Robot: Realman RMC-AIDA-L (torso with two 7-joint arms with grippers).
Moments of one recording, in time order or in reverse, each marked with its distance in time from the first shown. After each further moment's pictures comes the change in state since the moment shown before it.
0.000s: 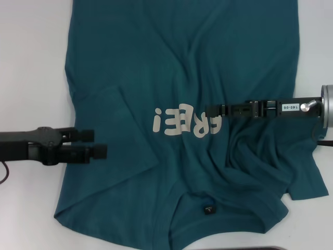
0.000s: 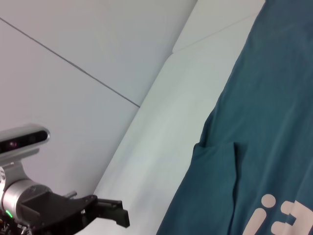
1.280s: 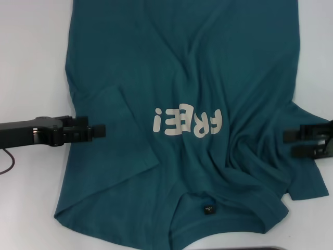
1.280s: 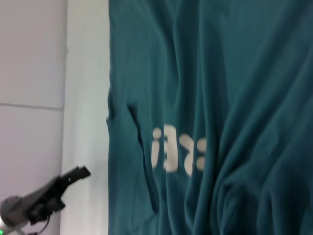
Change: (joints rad) left arm -0.004 -0.012 -0.017 0.044 -0.007 -0.175 -0.014; right arm -0.112 -0.174 0.096 -0.004 -0.195 -0.159 0.406
